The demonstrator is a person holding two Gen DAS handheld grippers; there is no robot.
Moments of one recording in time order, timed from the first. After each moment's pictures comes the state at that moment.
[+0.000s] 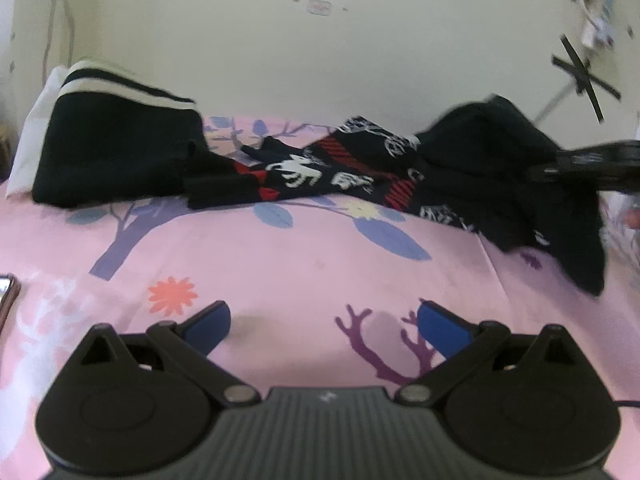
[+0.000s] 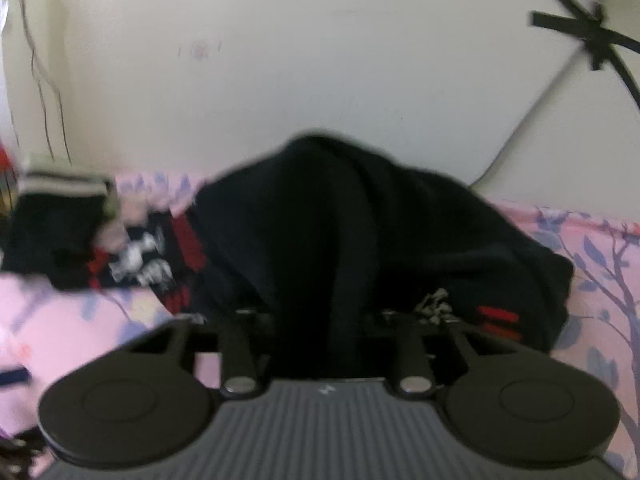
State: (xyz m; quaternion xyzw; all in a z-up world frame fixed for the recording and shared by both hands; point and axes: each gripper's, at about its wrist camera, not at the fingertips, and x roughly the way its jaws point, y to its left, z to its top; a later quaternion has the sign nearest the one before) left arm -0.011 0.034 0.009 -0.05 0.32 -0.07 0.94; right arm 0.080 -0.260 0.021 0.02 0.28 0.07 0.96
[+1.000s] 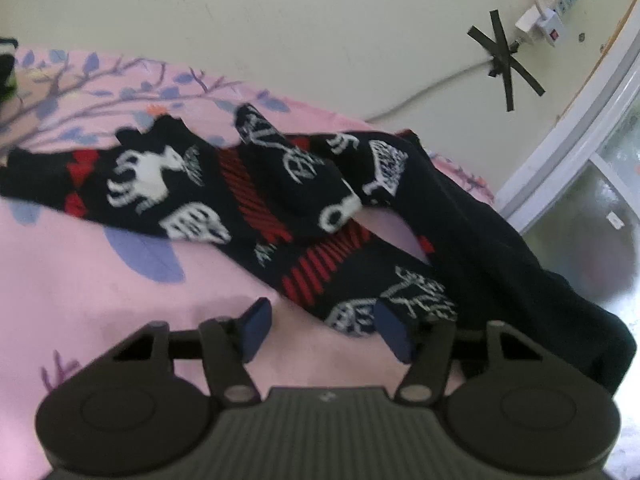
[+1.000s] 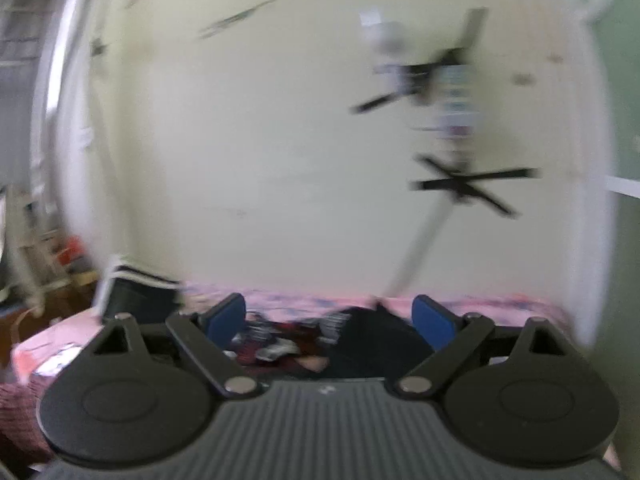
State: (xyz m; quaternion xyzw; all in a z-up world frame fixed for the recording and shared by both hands) left arm 0.050 -0.063 0.013 -0.14 0.41 -0.25 0.86; right arm -0.121 -0.370 0.122 0.04 0.14 0.16 0.98
